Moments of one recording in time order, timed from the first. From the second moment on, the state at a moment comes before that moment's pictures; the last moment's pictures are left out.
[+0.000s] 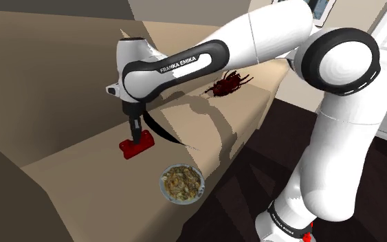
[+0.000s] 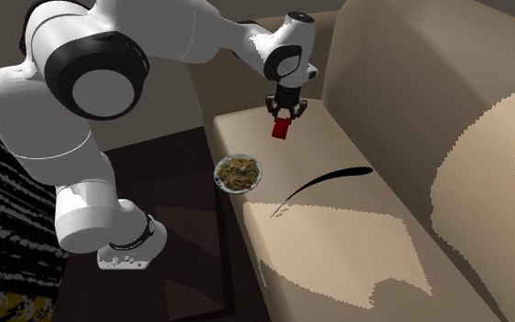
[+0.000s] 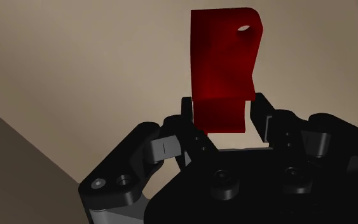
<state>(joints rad) 0.24 0.24 0.22 -1.88 -0.03 2.09 -0.71</state>
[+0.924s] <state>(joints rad) 0.22 -0.29 0.20 -2.52 0.11 2.21 -0.83</state>
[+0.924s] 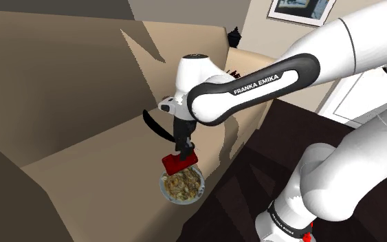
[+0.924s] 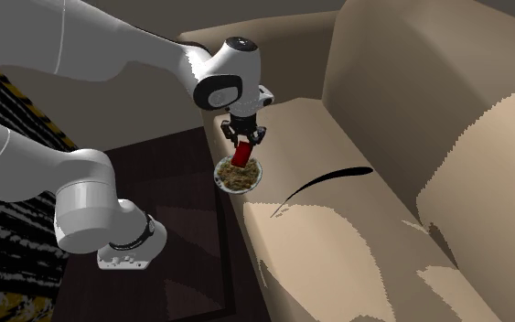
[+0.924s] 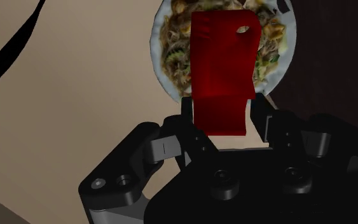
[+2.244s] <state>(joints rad) 0.23 -0.28 0.20 -2.70 0.12 2.40 -0.85</state>
